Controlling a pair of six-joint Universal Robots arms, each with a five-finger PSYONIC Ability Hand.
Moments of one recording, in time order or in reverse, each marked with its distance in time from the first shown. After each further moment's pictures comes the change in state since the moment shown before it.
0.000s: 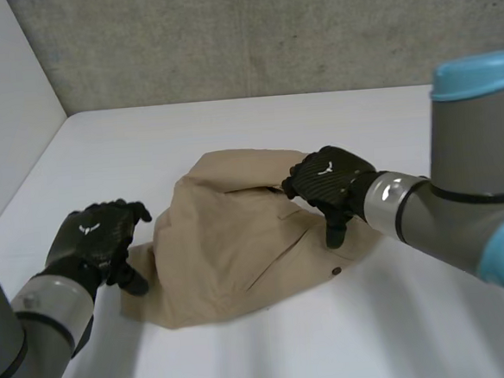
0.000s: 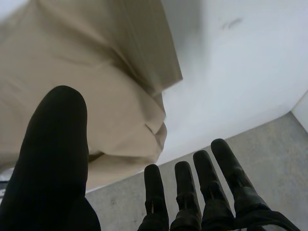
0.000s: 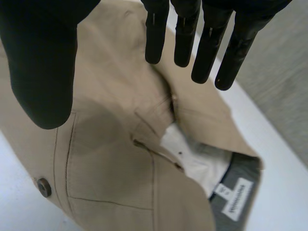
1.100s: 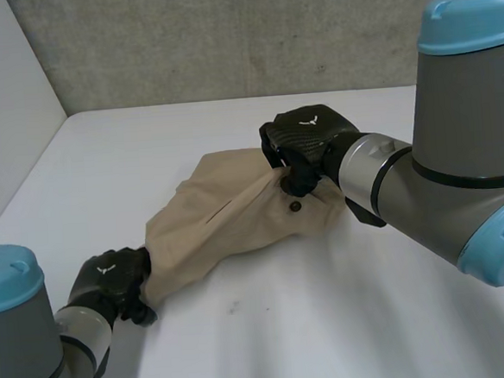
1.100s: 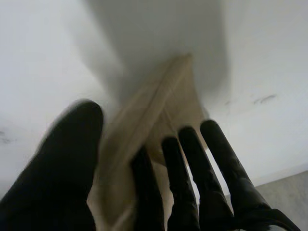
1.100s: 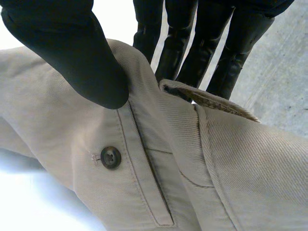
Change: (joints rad) left arm 0.021 -0.179 -0.079 0.110 0.001 -0.051; right arm 0.122 -0.060 -0.147 0.020 0.135 0.425; left_hand 0.553 0.509 0.484 0.489 0.475; right_hand 0.599 0.746 0.737 0.747 0.729
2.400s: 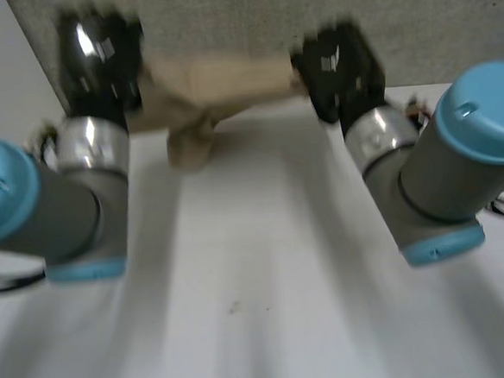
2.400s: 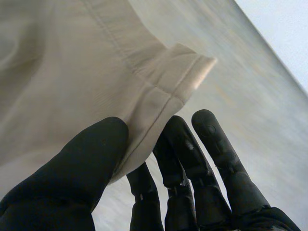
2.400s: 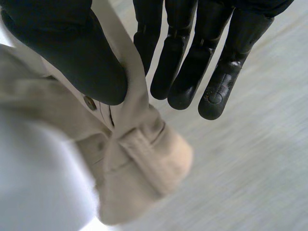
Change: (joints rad) left arm -0.090 -0.123 0.435 0.570 -0.031 0.542; right arm -0.053 -0.002 0.271 -0.722 0.142 -0.482; left_hand 0.208 0.291 0.312 0.317 0.258; right_hand 0.003 0.000 0.007 0.000 0.025
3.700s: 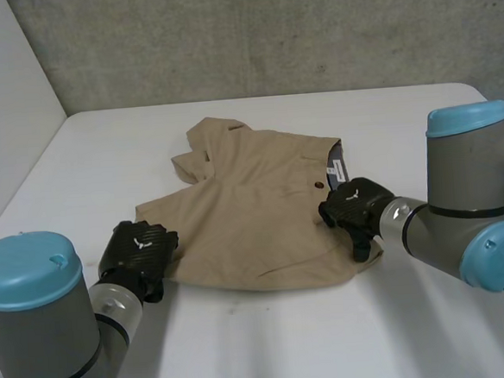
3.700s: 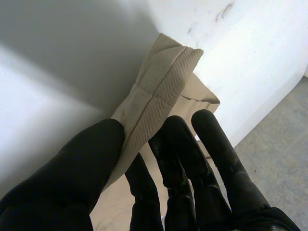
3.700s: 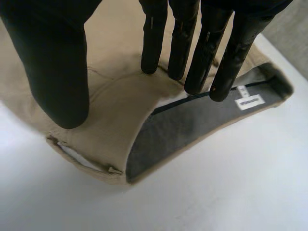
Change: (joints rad) left arm -0.022 0.044 -0.314 -0.500 0.000 -0.119; right arm -0.161 0.202 -0.061 0.622 -0.216 0.039; left_hand 0.000 0.000 0.000 0.001 0.000; right_hand -0.481 -0.590 -0.594 -0.602 -0.608
